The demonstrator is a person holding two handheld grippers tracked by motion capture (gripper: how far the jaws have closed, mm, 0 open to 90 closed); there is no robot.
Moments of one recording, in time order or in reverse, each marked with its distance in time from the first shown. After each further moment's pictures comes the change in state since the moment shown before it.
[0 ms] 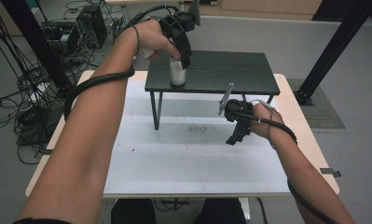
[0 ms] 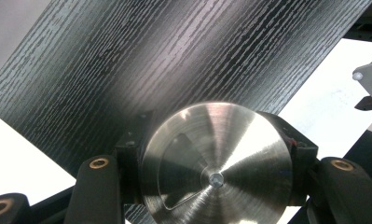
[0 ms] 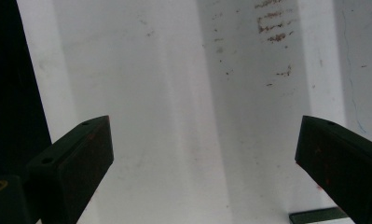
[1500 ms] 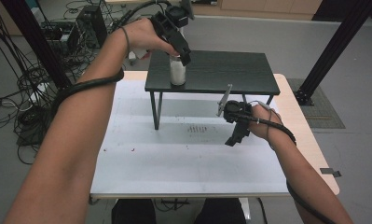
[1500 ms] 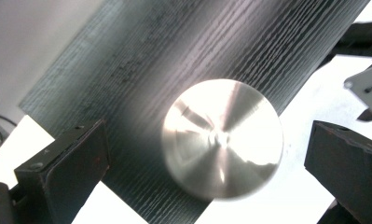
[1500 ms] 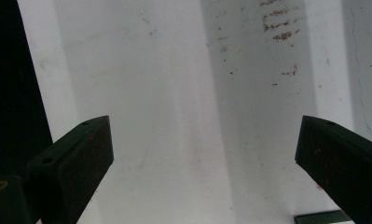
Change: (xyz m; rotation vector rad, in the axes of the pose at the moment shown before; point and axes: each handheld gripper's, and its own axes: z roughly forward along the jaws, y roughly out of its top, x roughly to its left) left arm -0.004 -0.047 -0.022 -0.151 0.029 0.018; right arm 0.000 0.003 0.003 0.010 0.005 -0.002
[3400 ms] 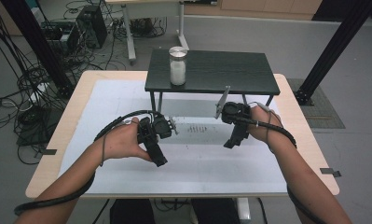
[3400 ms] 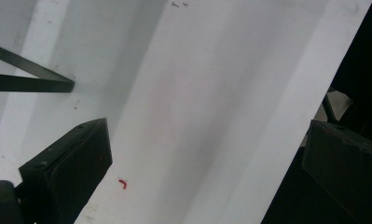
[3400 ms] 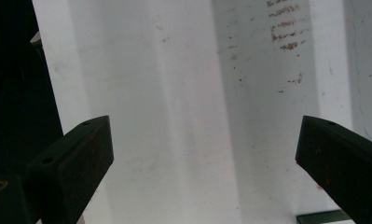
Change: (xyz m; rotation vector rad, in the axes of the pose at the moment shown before) left arm -0.112 -0.154 0.130 0.183 -0.049 0.260; right arm 0.019 0.007 -0.007 0.000 -0.023 -0.021
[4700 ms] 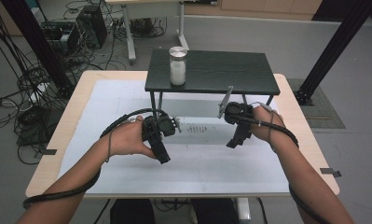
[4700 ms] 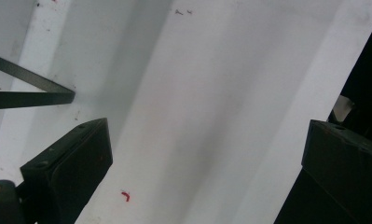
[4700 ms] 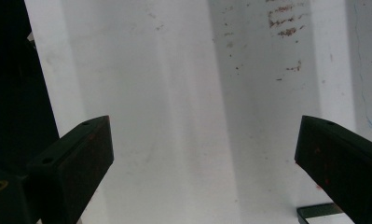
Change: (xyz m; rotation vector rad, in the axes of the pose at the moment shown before) left arm 0.007 0.011 0.010 0.009 -0.009 0.005; right arm -0.007 -0.008 0.003 0.010 0.006 0.017
